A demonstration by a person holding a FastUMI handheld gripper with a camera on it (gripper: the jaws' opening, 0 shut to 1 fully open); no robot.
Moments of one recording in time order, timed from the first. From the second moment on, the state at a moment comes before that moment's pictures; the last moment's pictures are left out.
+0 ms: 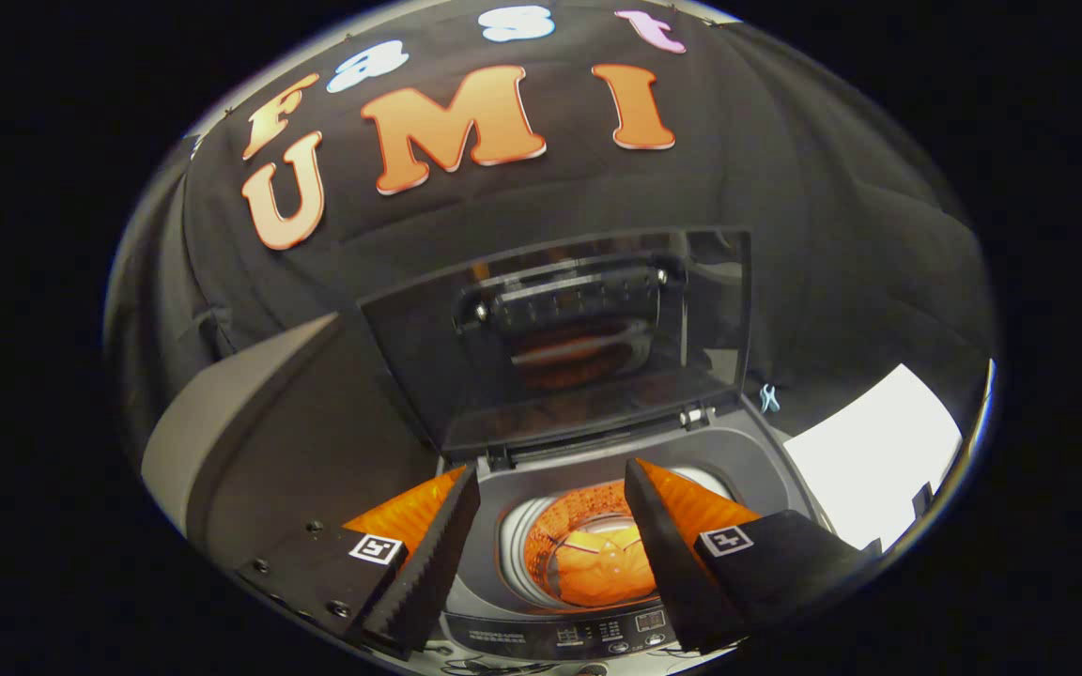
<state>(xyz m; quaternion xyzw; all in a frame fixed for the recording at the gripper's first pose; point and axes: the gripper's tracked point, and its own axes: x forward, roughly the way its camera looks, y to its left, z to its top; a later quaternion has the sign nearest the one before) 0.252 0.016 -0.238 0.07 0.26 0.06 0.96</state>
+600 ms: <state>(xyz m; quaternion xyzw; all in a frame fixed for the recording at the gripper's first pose) 0.291 0.037 -0.028 0.05 0.06 0.08 0.99</state>
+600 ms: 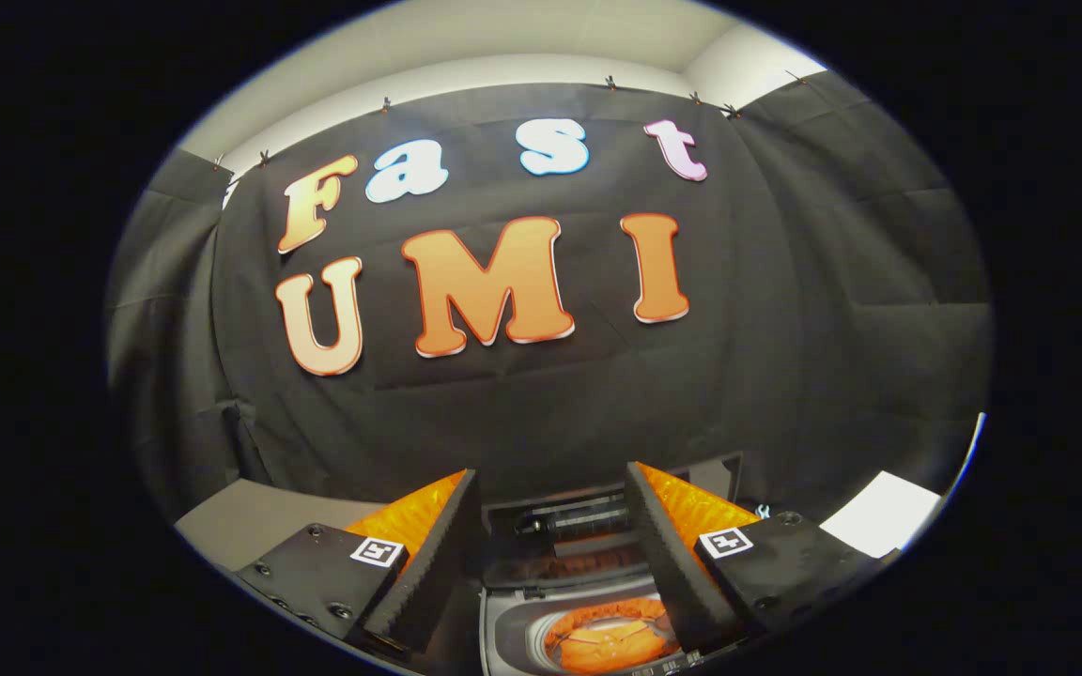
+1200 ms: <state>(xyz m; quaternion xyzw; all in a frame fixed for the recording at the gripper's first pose) 0.449 0.033 -0.072 0.03 0.11 0.12 0.99</state>
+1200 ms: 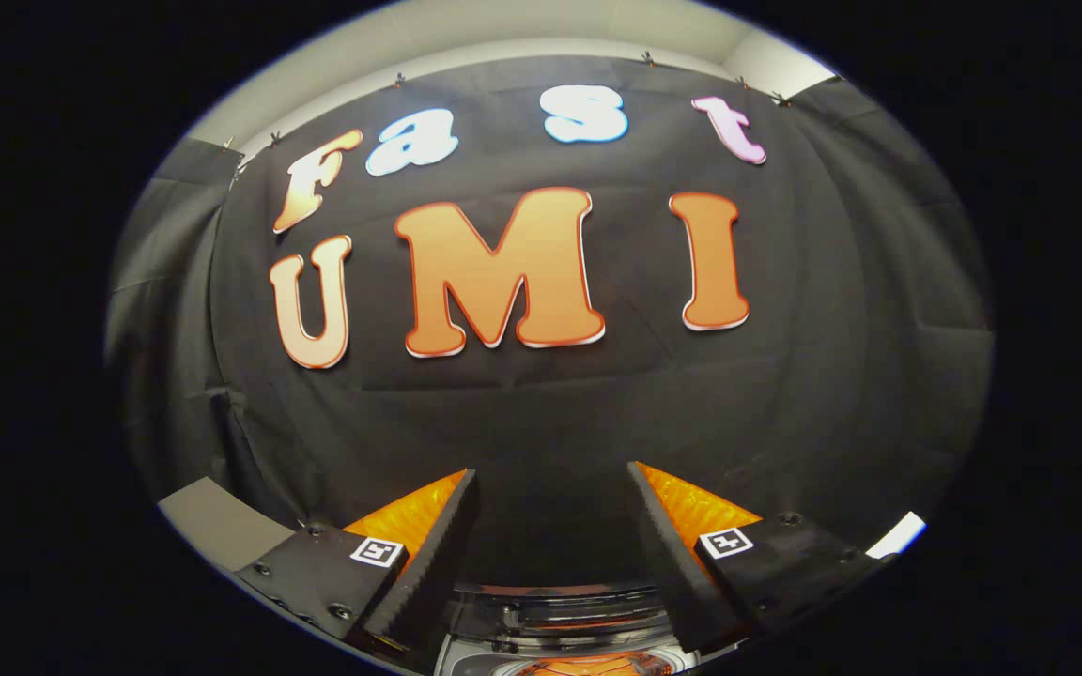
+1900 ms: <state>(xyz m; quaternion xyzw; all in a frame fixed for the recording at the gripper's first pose) 0.507 0.016 -0.180 -0.02 0.20 0.09 0.97</state>
